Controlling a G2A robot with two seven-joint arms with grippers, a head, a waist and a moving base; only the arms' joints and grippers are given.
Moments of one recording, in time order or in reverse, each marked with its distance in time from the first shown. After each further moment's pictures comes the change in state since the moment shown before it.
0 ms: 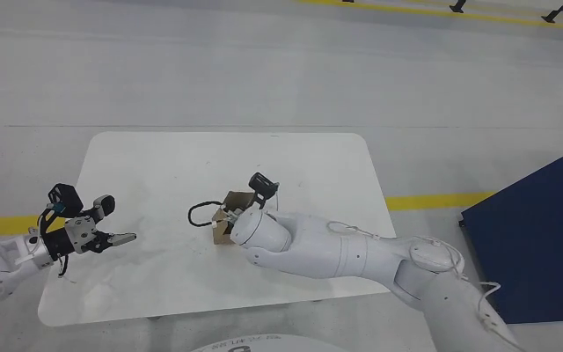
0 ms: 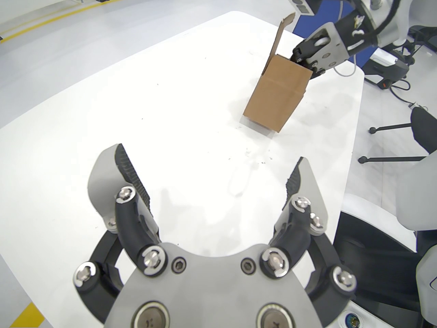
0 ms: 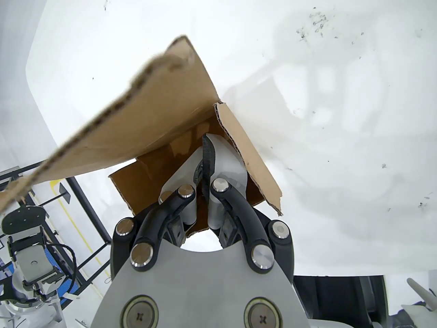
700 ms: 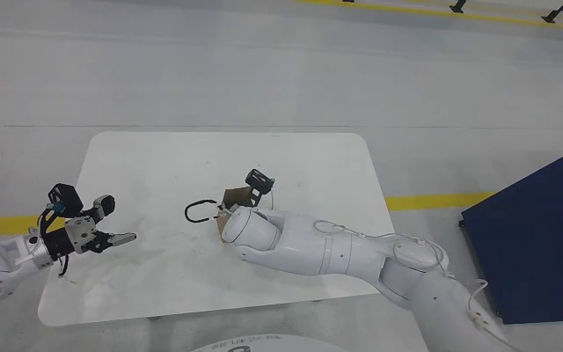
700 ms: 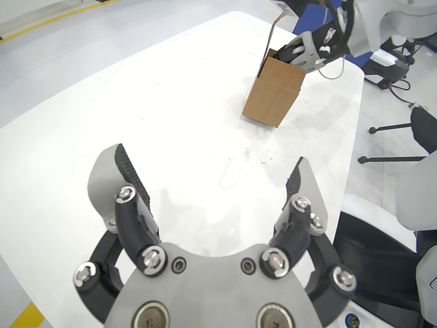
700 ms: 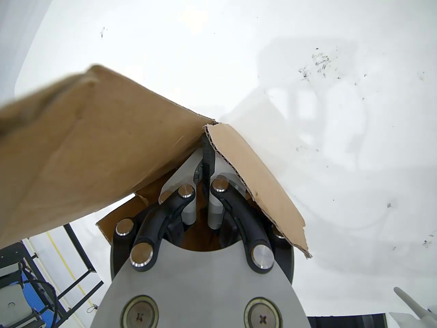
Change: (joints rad) left arm 0.000 0.000 0.000 0.000 0.000 0.000 0.000; right arm -0.011 -0.084 -0.018 0.143 -0.111 0.000 0.000
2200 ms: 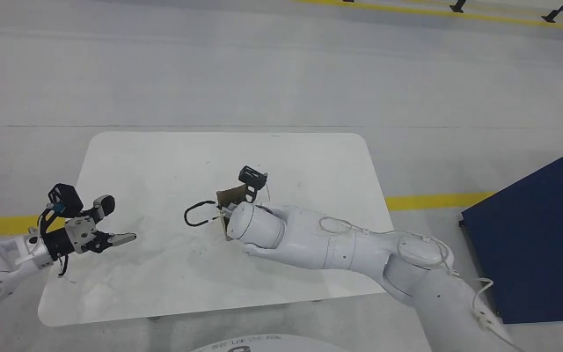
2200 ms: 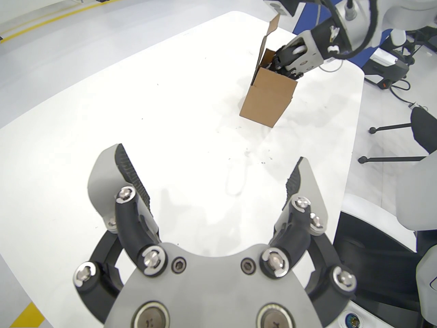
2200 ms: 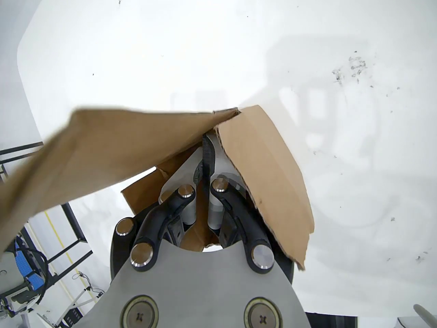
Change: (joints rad) left arm 0.000 0.000 0.000 0.000 0.000 0.000 0.000; right arm 0.032 0.019 0.000 0.032 -0.292 0.000 0.403
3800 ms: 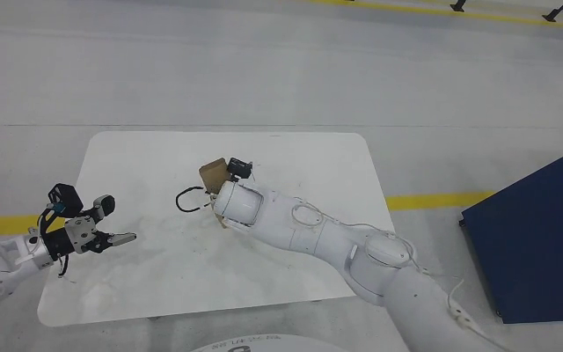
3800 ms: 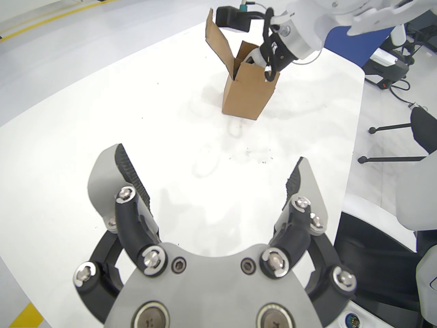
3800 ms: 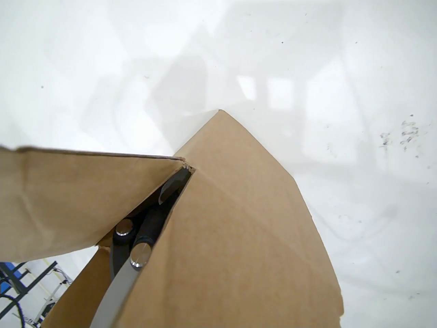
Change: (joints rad) left arm 0.000 0.000 0.000 0.000 0.000 0.000 0.000; right arm -0.019 -0.219 0.126 0.371 -0.424 0.000 0.427
